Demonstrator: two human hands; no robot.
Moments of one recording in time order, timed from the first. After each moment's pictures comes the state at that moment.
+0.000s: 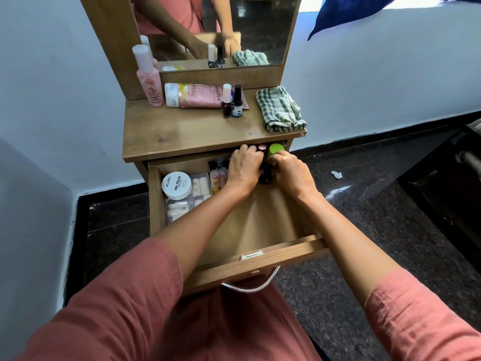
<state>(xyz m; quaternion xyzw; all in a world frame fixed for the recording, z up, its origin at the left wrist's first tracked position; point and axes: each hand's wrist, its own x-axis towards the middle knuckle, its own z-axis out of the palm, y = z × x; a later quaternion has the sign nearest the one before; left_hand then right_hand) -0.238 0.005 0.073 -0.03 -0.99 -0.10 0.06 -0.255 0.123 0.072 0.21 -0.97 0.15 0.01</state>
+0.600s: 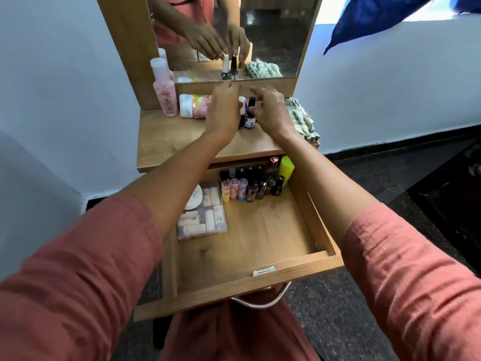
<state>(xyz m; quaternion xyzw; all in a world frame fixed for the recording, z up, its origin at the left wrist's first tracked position) -0.298 -0.070 0.152 0.08 -0.94 -0.23 0.26 -0.331 0.031 0.153 0.21 -0.92 0.34 0.08</state>
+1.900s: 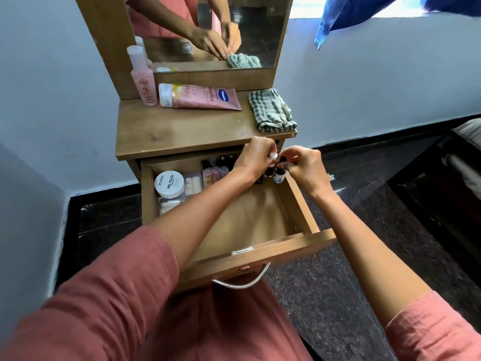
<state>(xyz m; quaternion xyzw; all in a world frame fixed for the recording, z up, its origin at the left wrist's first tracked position) -0.247 0.022 0.097 -0.02 -0.94 -0.34 0.06 -0.249 0.152 0.096 0.13 -0.92 0.37 0.04</state>
